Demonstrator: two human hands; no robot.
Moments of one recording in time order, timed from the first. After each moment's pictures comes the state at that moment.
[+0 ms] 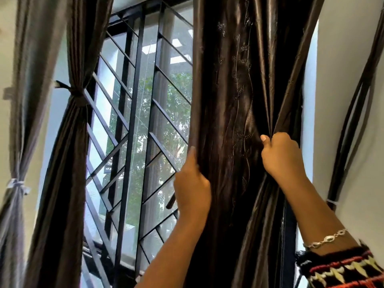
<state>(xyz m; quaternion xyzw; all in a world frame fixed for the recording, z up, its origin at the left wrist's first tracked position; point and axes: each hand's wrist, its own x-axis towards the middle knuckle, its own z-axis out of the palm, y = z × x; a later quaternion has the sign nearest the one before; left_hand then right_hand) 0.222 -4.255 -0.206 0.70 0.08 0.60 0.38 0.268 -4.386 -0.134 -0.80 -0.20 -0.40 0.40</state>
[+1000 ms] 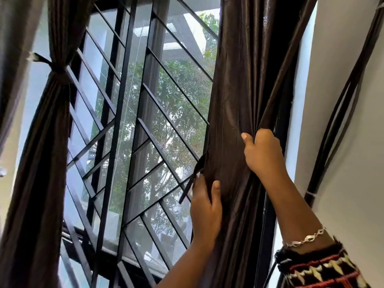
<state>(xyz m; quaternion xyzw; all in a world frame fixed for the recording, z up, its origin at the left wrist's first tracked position) 0.284 -4.288 -0.282 0.68 -0.01 0.50 0.53 0.259 -4.381 -0.144 -0.80 -0.22 -0.38 0.40</state>
